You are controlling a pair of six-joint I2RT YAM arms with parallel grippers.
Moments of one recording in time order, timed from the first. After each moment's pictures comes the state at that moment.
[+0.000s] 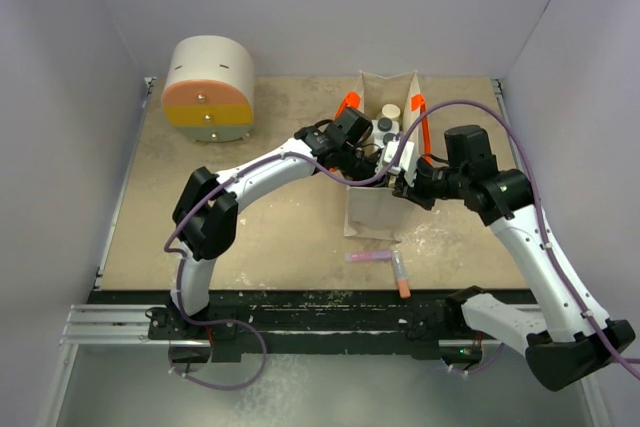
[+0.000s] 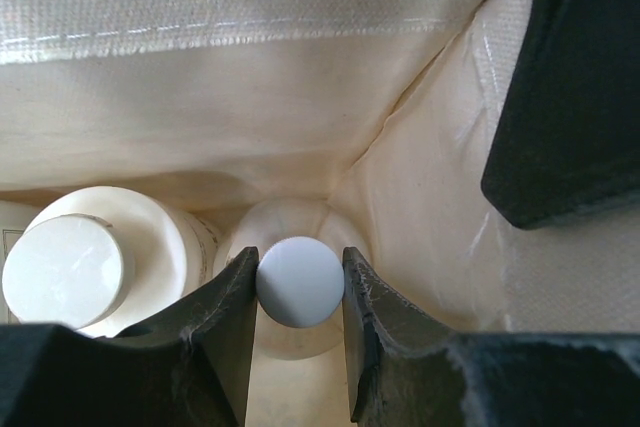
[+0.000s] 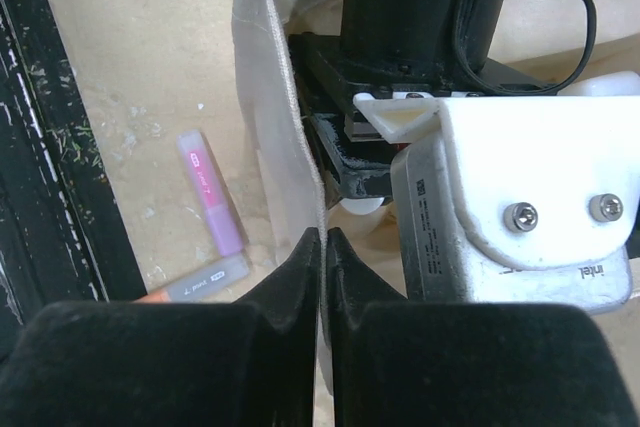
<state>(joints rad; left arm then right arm) -0.83 2.02 1.74 -0.58 0.81 0.61 0.37 1.03 1.18 -0.94 -0.54 -0.75</state>
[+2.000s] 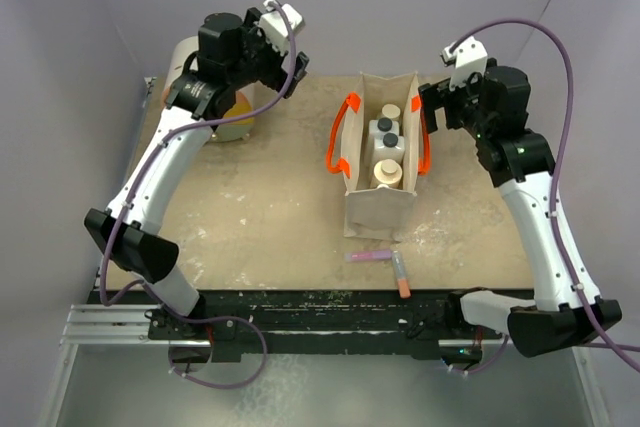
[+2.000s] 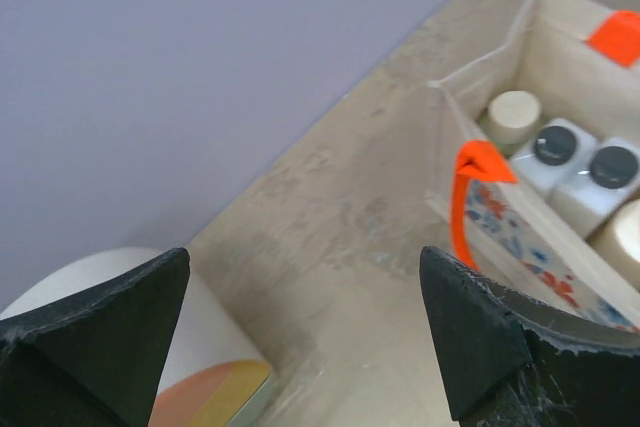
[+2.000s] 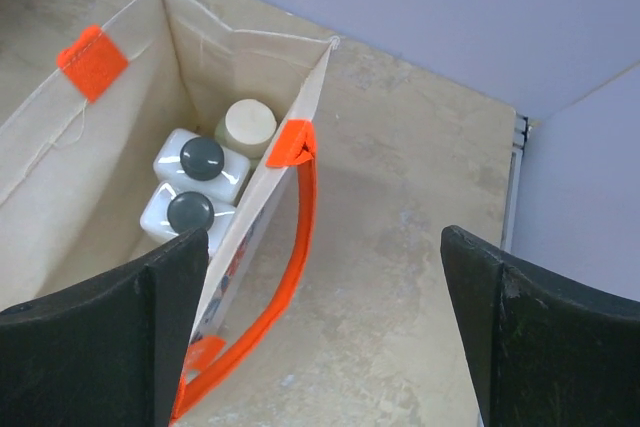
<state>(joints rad) -0.42 1.66 1.92 -0.49 0.27 0.33 0.20 1.21 1.47 -0.59 0.01 -0.28</state>
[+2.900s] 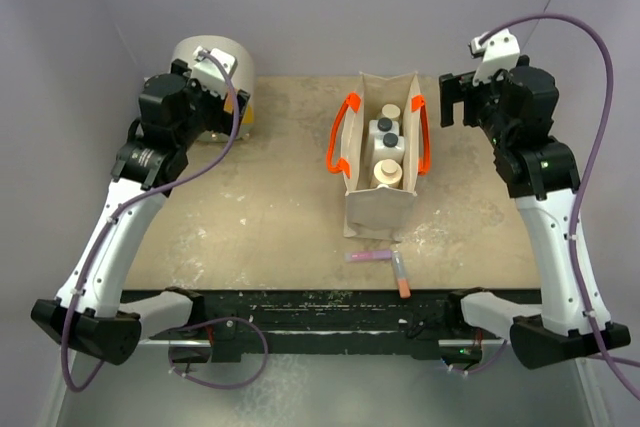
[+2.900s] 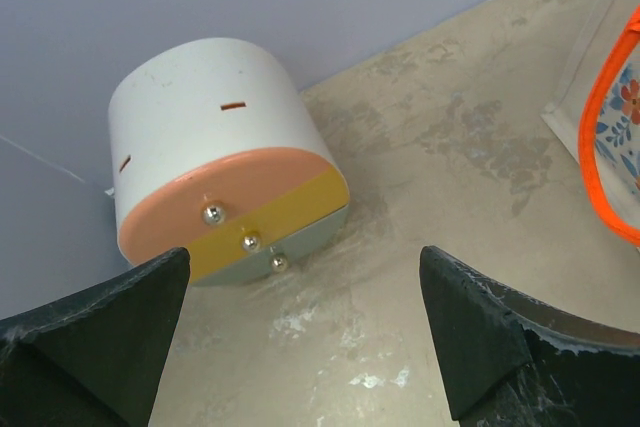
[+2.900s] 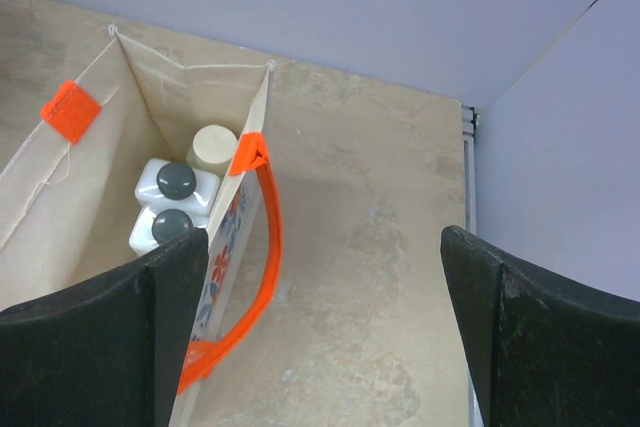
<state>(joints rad) -0.29 1.19 1.41 -0.46 -0.05 0.28 0.19 1.17 1.60 -0.70 0.14 -0.20</state>
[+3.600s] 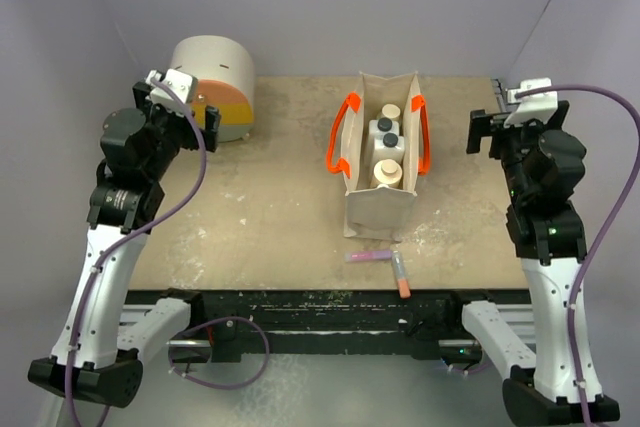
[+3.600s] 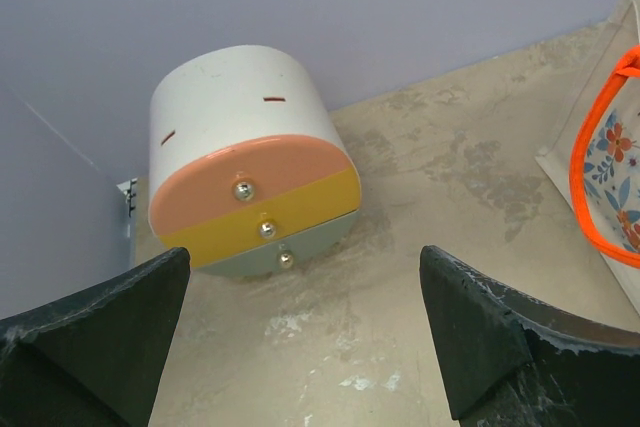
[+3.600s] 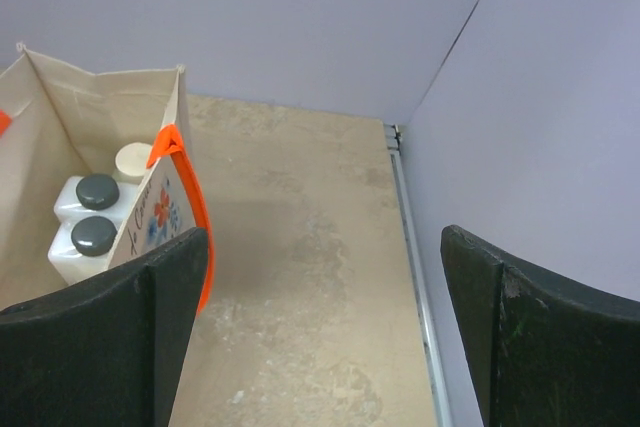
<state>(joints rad) -0.17 0.95 1.21 -0.36 0.05 0.19 0.06 0.82 1.22 -0.45 0.16 -0.23</state>
